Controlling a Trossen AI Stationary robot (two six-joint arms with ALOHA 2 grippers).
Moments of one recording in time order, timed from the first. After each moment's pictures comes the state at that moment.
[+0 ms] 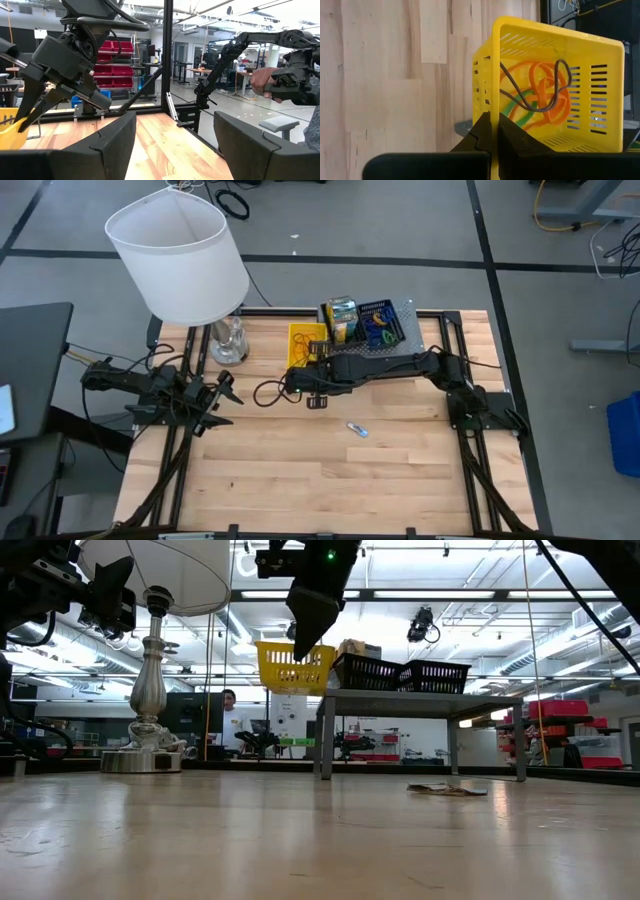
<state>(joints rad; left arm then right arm) -0.23 0.02 0.01 0.21 0.13 -0.03 0.05 2.17 2.10 -1.11 0.56 -0.13</state>
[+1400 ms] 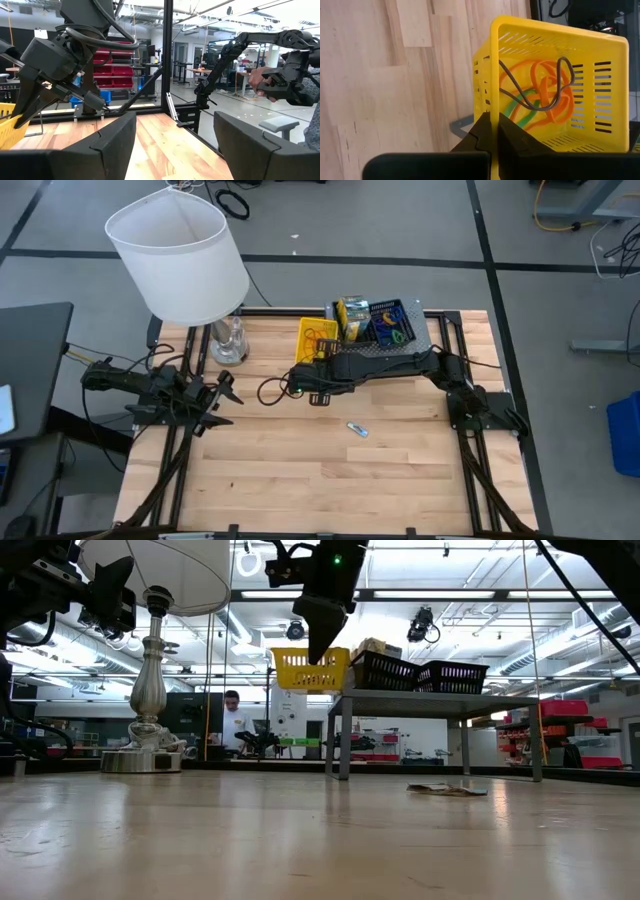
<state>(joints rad) -0.23 0.01 0.01 0.21 0.13 -0.03 0.05 2.17 2.10 -1.20 0.60 0.01</state>
